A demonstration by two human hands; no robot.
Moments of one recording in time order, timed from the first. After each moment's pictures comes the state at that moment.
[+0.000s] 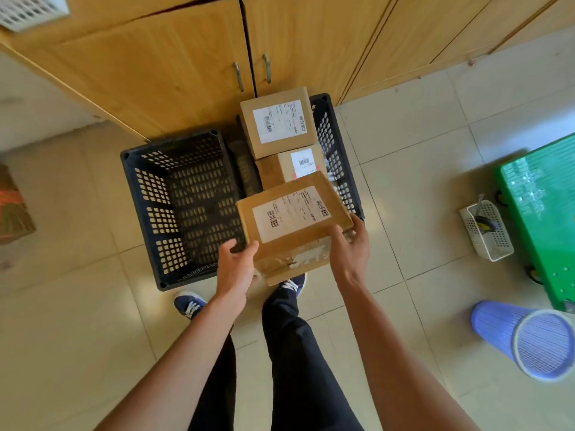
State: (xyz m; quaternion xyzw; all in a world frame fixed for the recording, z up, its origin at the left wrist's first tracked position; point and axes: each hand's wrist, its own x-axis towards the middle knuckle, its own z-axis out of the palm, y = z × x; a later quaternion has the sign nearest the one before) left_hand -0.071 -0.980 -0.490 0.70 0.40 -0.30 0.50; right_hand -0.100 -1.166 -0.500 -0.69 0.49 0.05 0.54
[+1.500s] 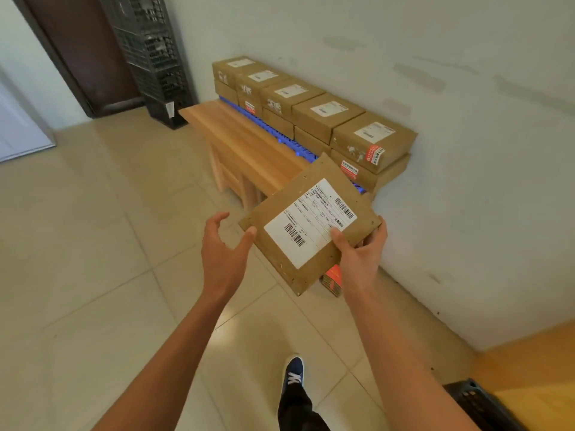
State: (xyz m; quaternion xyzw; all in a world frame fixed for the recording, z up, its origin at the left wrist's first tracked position) left_hand -0.324 -0.147 -0.149 0.62 0.49 0.43 0.43; right_hand -0.130 -0.257 -0.155 -0.63 -0.16 0.22 0.72
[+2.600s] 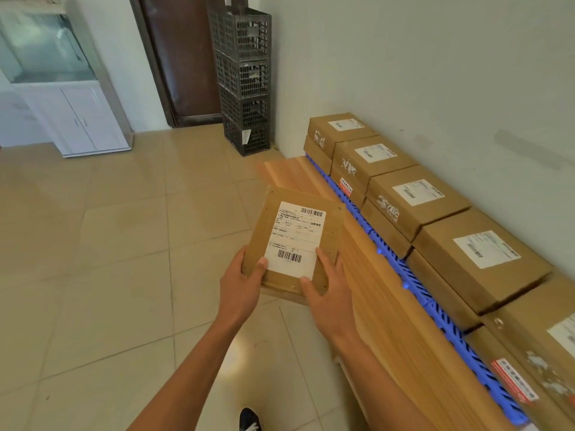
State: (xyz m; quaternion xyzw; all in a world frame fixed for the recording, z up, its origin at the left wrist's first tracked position) left_hand -0.277 0.384 -0.168 0.54 0.55 0.44 0.46; right_hand -0.115 0.320 -0.161 -0.68 -0.50 0.28 0.46
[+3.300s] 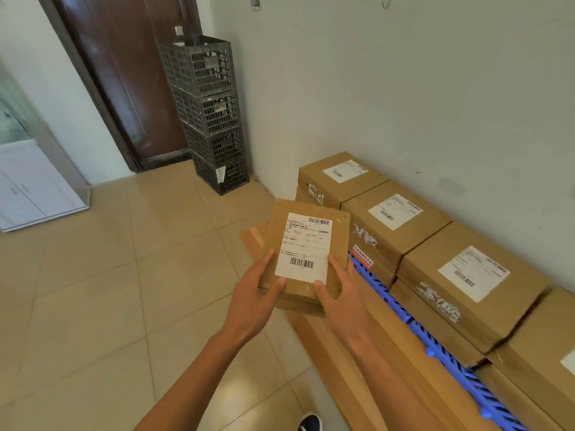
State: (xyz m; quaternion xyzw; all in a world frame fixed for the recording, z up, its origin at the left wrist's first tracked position) left_hand -0.208 0.758 -0.170 0.71 0.45 0.33 0.42; right_hand -0.037 0.672 -0.164 -0.73 -0.42 0.25 0.48
